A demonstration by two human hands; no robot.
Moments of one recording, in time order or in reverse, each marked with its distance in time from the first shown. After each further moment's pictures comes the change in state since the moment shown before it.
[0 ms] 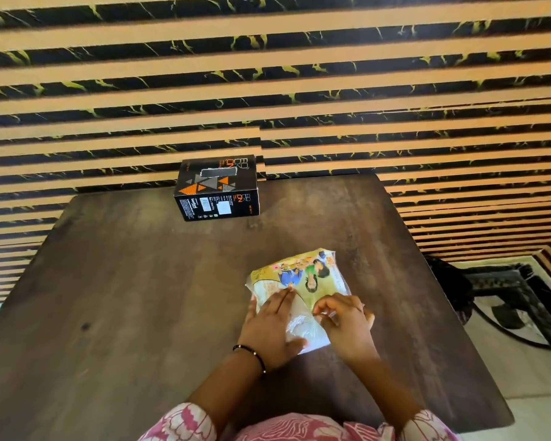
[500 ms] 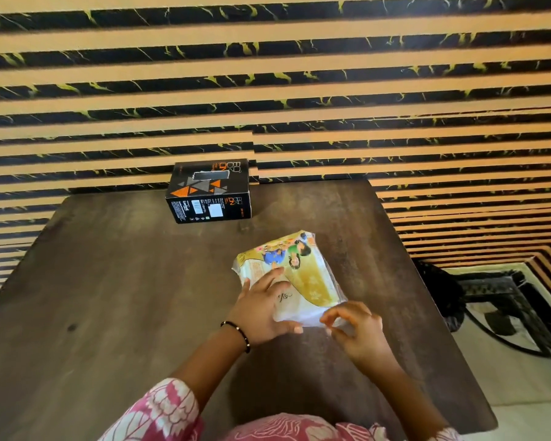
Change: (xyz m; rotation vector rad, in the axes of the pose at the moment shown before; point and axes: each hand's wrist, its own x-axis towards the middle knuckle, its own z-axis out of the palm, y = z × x) left_hand 0.026 0.001 -0.031 -0.119 0.061 0.111; right_hand -0.008 0.035 -0.035 0.025 -0.039 -0.155
